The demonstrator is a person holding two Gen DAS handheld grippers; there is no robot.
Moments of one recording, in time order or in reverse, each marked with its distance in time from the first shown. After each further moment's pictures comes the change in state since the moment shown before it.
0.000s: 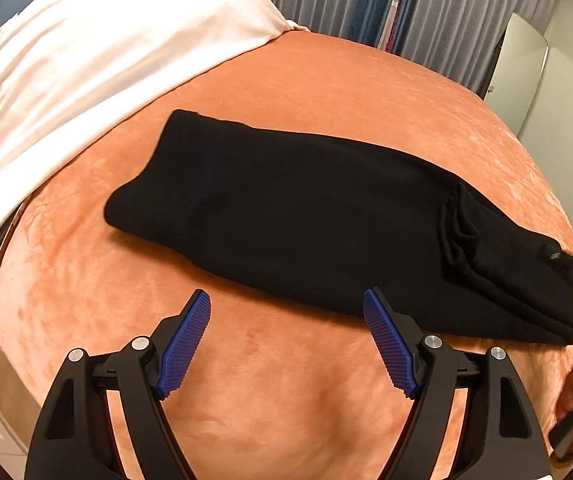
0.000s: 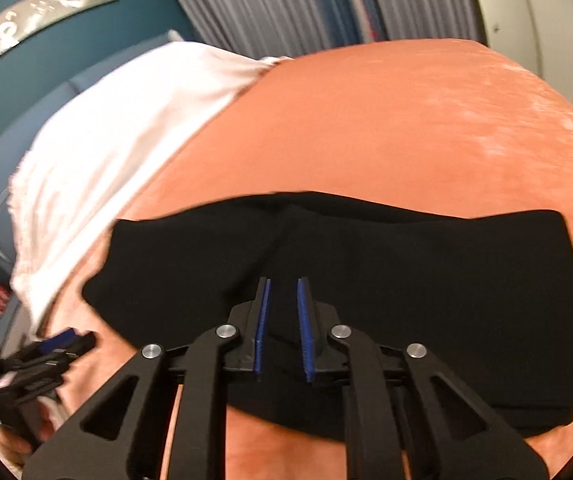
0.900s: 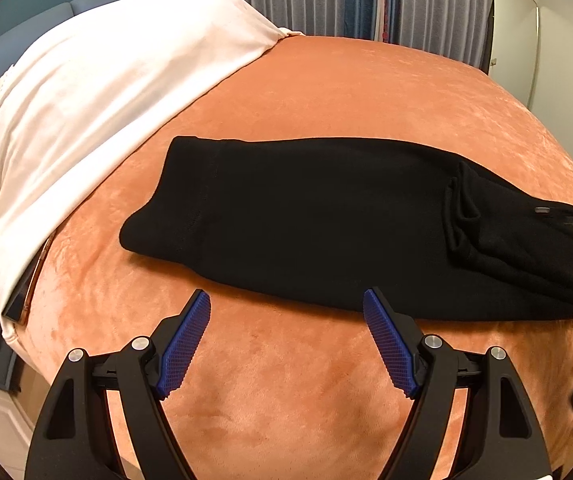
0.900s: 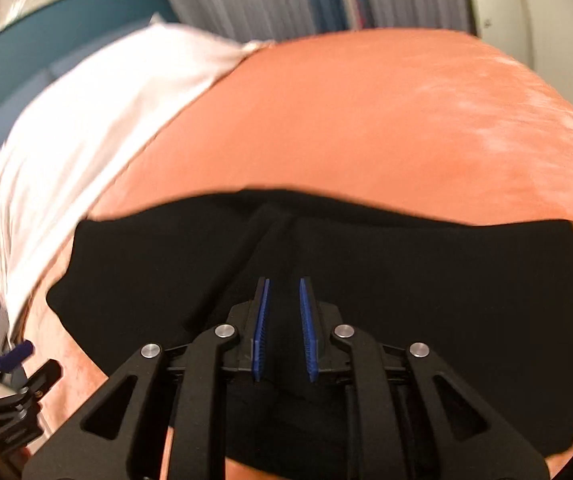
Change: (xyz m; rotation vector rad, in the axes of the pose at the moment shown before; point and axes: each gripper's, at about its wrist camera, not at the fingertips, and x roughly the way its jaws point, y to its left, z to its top) left arm -0.006 -0.025 -0.002 0.129 -0.020 0.125; right arm -0.014 -0.026 0.018 0.055 -0.051 -0.046
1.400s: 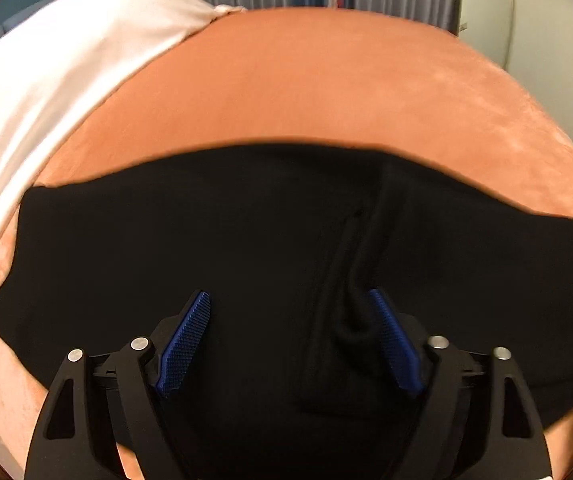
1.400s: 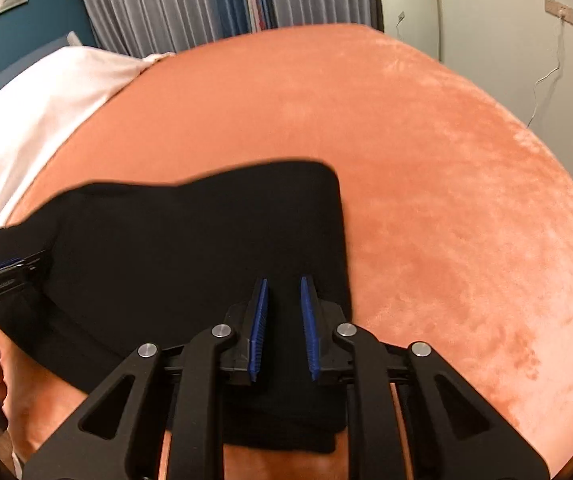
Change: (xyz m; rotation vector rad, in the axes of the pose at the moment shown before) left arm 0.105 -0.129 0.058 0.076 0.095 -0.088; right arm -0.031 -0.126 -0.037 0.052 0.025 -0.235
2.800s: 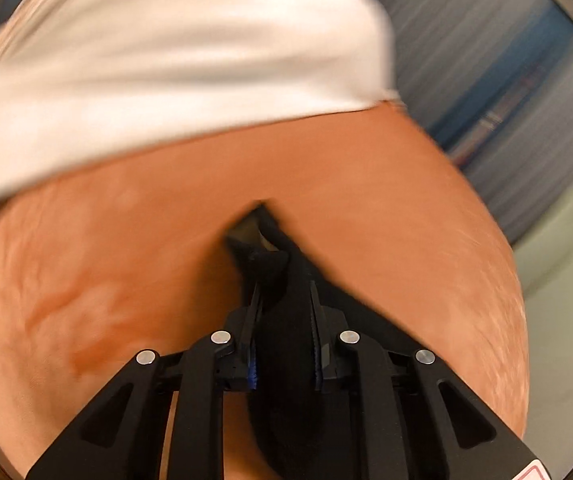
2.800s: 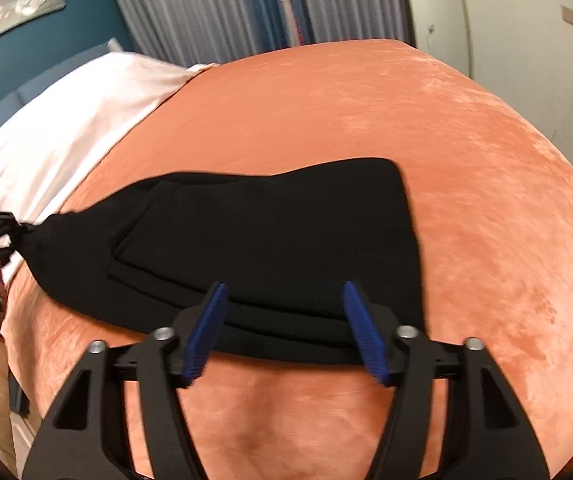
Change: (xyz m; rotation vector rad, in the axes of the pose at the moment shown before) left arm -0.082 0.227 0.025 -0.646 -0.246 -0.082; right arm -0.068 0.035 -0.036 0.008 -0.056 0.115
